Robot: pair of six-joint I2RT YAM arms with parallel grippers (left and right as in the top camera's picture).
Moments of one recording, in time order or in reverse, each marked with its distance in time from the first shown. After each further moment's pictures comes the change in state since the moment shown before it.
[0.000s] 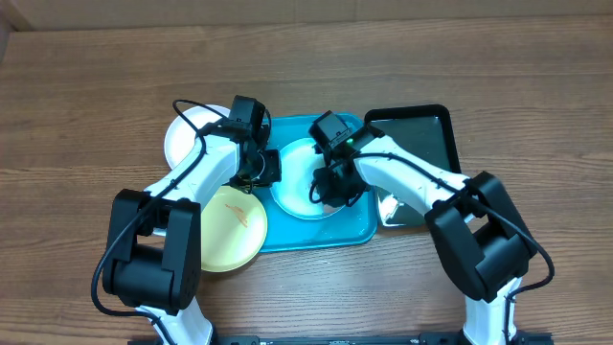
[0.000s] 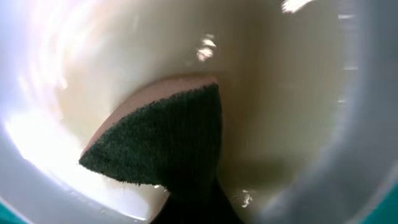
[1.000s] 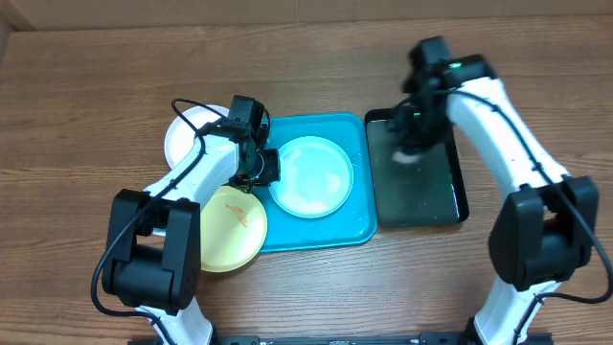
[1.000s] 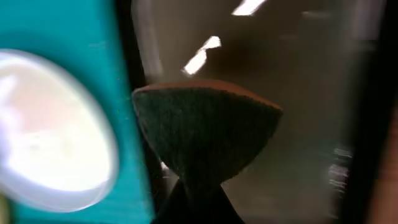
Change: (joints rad) left arm 0.002 0.000 0.000 0.004 -0.007 0.000; right arm -0.409 -0.073 0.288 -0.388 0.022 -0.108
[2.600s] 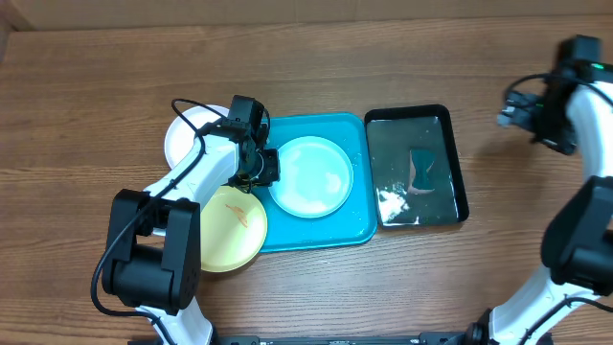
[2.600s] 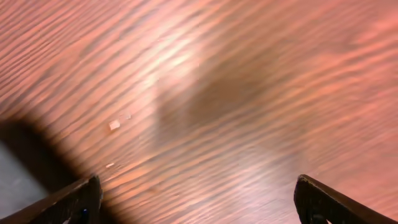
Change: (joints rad) left arm 0.000 0.000 0.000 0.000 -0.007 0.000; right arm -0.541 -0.006 -0.026 0.122 0.162 -0.022
